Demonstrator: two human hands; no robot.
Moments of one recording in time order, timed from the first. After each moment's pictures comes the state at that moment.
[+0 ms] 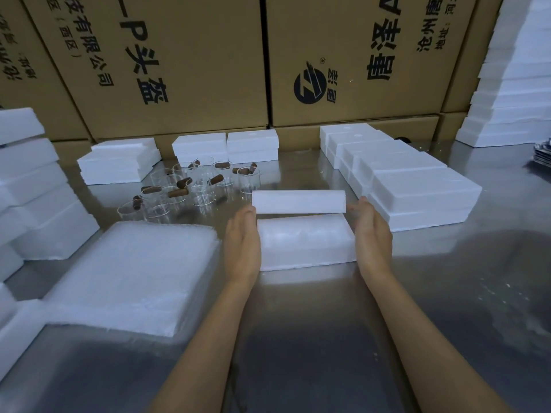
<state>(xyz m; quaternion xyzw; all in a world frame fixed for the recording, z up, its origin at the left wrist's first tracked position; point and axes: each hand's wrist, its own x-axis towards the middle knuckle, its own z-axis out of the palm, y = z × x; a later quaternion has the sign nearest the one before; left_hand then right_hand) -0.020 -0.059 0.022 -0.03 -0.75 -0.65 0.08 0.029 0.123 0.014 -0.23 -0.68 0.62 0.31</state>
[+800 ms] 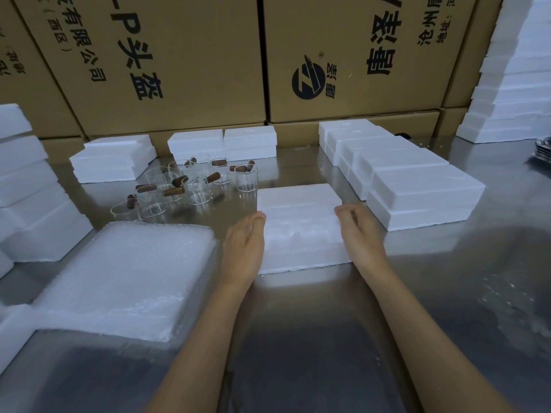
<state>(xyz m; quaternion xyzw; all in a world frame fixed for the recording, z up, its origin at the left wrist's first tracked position) -0.030 -0.064 0.010 -0.09 -0.81 -0.57 0.06 0.014 0.130 0.004 -0.19 -0.75 0.58 0.26</state>
